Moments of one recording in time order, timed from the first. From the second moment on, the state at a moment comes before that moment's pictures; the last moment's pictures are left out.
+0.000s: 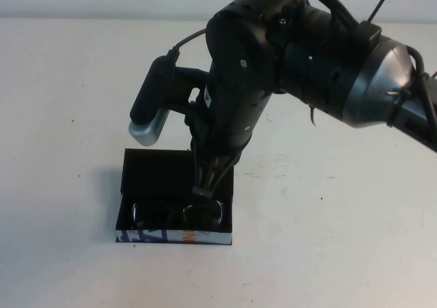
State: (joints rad) right arm 0.85 1.90 -1.85 -0.05 1.24 -0.48; left arm -0.12 -0.01 0.02 -0.15 0.36 0.26
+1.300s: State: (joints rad) right arm 0.85 1.90 -1.85 0.06 1.24 -0.47; left arm -0.12 -0.01 0.03 -0.39 0.15 0.09
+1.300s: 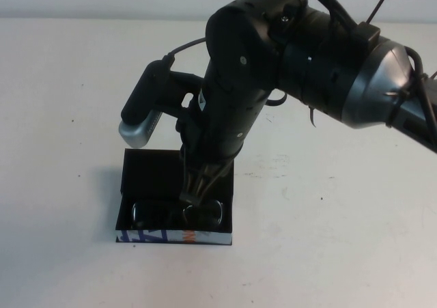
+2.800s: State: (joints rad) right arm 0.63 2.12 -2.02 0.28 1.10 -0.24; left arm -0.29 1.64 -0.48 -1.71 0.61 1.79
